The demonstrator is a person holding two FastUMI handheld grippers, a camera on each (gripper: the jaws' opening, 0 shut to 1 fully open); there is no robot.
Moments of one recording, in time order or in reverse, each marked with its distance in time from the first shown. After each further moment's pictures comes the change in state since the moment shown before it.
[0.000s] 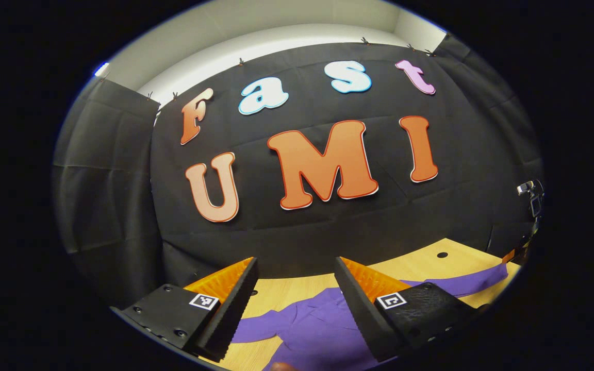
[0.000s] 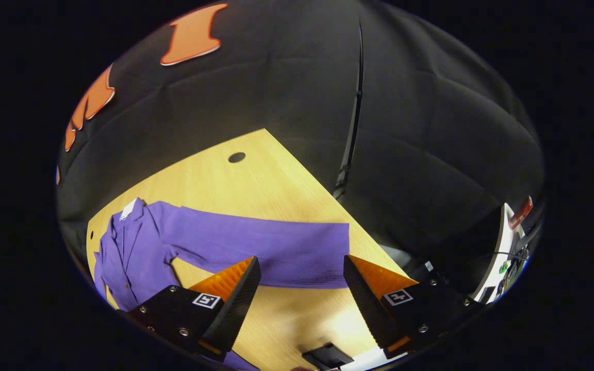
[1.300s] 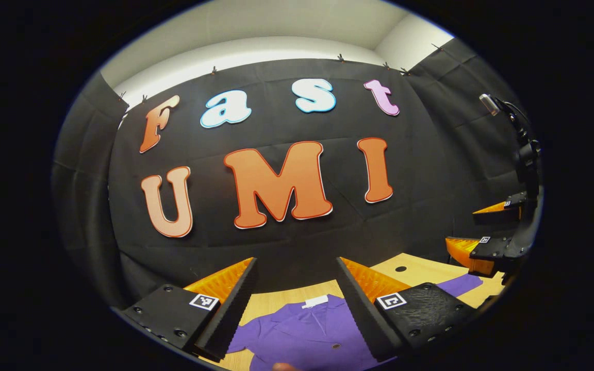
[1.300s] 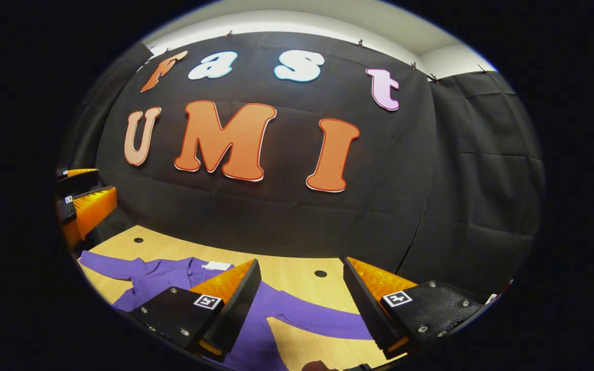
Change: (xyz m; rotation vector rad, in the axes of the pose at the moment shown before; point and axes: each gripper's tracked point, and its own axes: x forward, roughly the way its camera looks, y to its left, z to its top) left arm -0.002 -0.046 0.034 -0.030 -0.124 -0.267; right arm -0.258 0.196 0.066 -0.326 -0.799 0.221
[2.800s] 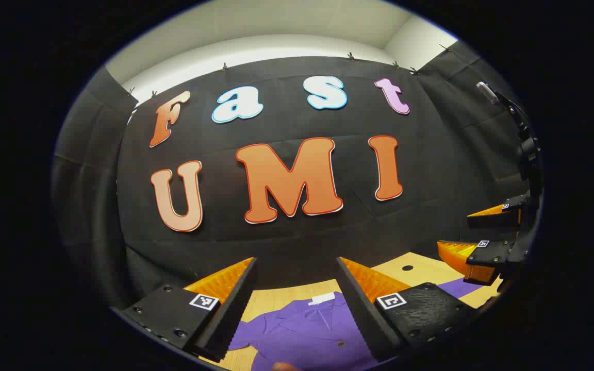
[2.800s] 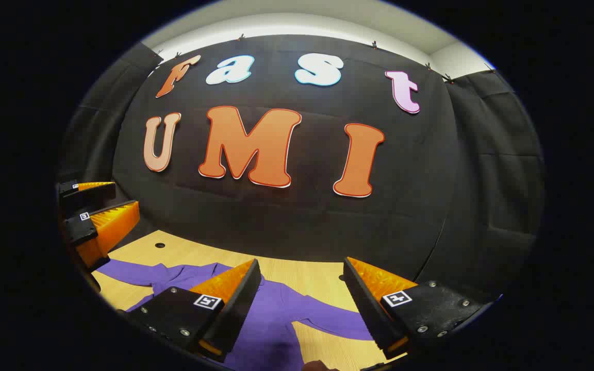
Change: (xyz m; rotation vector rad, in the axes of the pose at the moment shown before) left arm -0.002 0.014 -0.009 -0.025 0.020 0.036; right arm -0.007 0.051 0.017 -0.009 -0.033 0.118
